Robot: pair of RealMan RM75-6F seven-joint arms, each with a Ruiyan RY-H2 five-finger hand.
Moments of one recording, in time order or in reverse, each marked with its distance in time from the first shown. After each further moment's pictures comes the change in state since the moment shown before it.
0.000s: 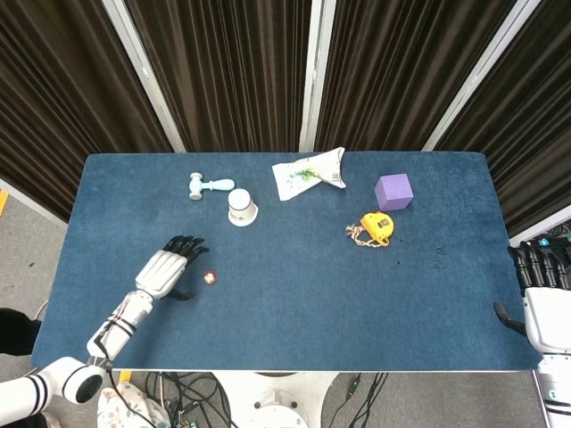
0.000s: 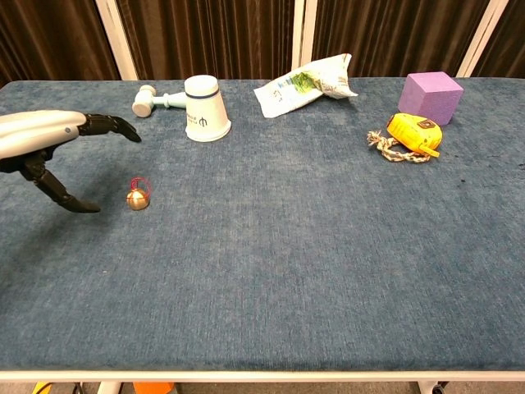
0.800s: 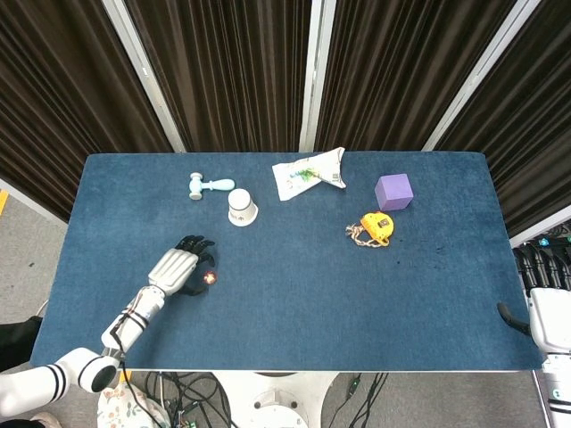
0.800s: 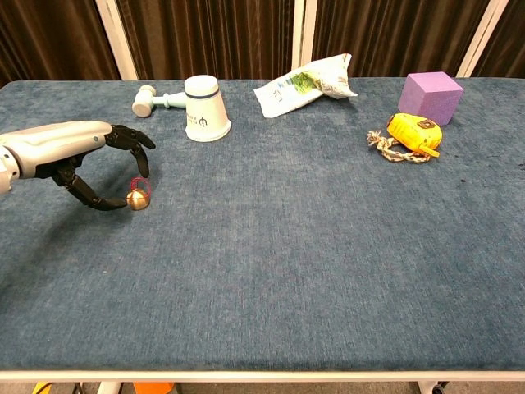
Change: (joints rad) left arm -0.061 -0.071 0.008 0.088 -0.035 -0.037 -0.053; right arm -0.001 -0.012 0.000 0.045 0.019 -0.015 0.045
